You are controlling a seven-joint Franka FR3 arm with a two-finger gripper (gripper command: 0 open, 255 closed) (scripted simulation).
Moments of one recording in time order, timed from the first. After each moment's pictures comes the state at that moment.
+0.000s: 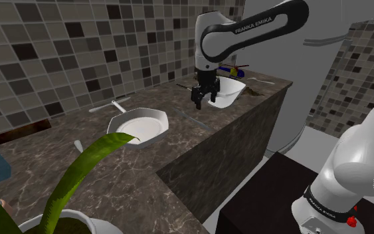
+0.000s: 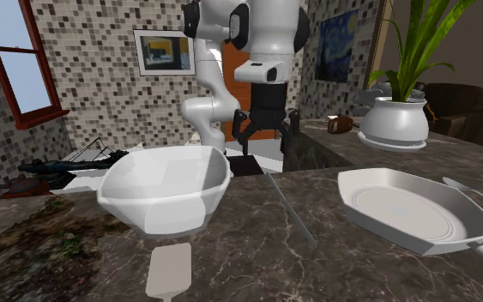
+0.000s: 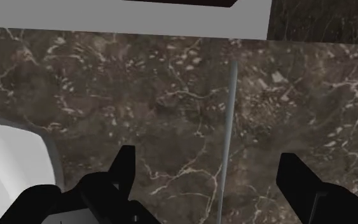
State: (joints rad) arm 0.07 -0.12 0.12 -2.08 0.00 1.92 0.17
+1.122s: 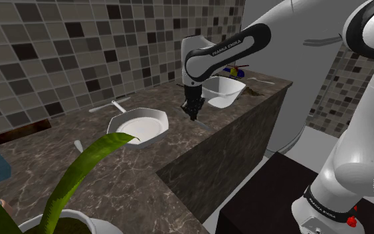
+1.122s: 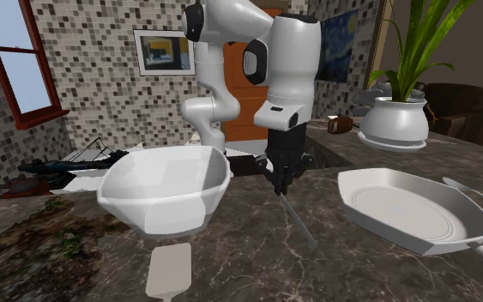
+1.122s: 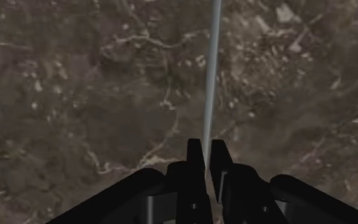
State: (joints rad) arm 0.09 0.09 0.14 -2.01 0.00 2.05 0.20
